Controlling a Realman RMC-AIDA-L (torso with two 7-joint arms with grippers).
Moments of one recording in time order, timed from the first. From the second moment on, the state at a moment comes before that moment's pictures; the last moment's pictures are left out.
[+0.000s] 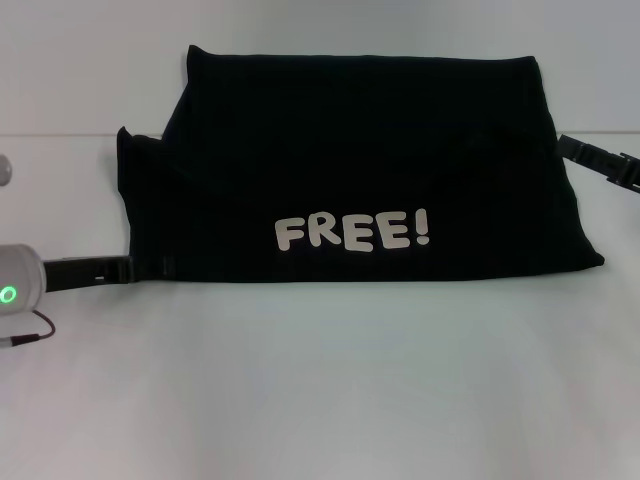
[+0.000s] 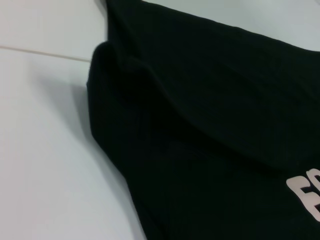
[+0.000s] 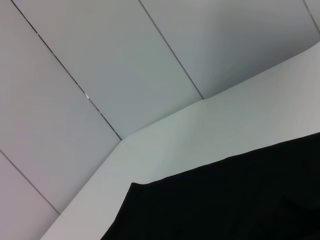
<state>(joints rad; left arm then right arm) -0.59 -2.10 0.58 0.68 2.35 1.03 -2.04 0.60 1.98 -0.46 -0.42 -1.81 -1.16 1.67</state>
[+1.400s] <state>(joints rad) -0.60 -2.10 0.59 0.71 2.35 1.04 -1.99 0.60 1.92 -0.48 -0.54 -2.22 -1.12 2.00</state>
